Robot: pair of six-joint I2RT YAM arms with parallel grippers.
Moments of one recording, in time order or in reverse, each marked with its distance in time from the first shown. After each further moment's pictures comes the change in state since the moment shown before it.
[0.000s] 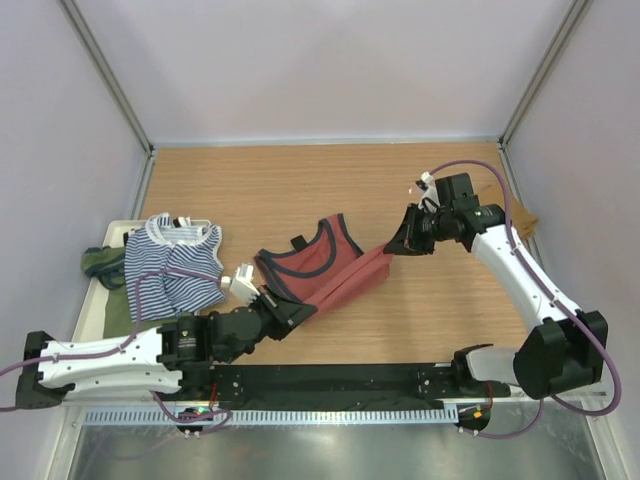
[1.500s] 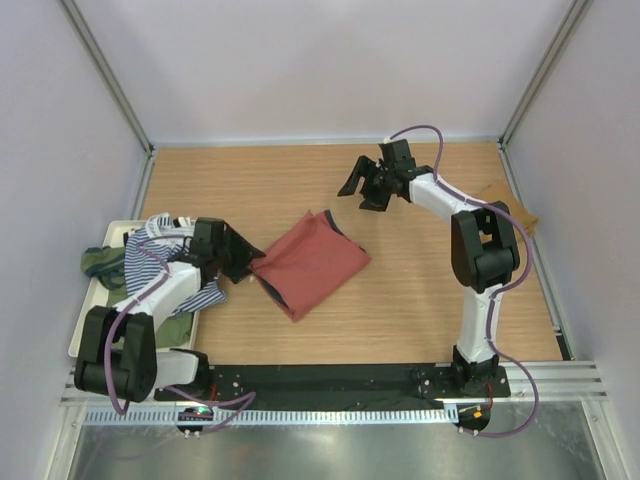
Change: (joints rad) left arm 1.208 0.597 0.085 0.047 0.731 0.507; right arm 0.102 0.757 0.455 0.450 0.170 0.211
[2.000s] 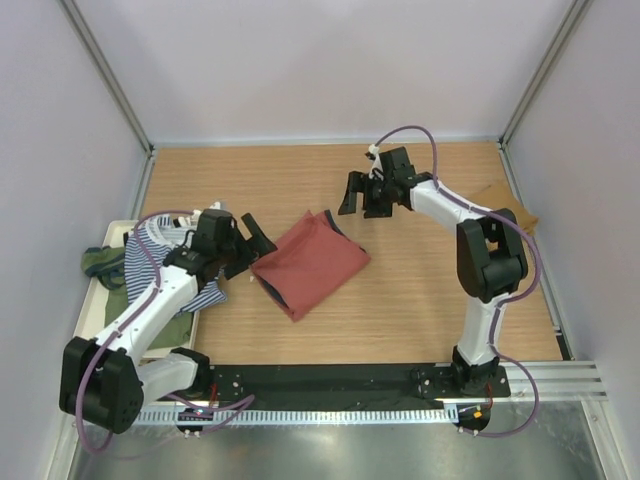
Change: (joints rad) left arm -0.134 -0.151 0.143 -0.177 -0.084 0.218; right arm 0.021 -0.112 -0.120 -0.009 -0.016 -0.302
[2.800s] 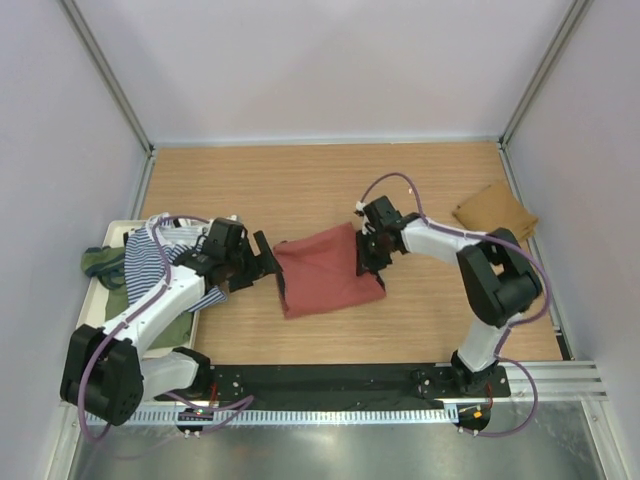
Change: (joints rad) left arm -0.045 0.040 -0.044 -0.072 0.047 0.085; right arm 0.177 -0.090 -0.291 -0.104 0.133 -0.073
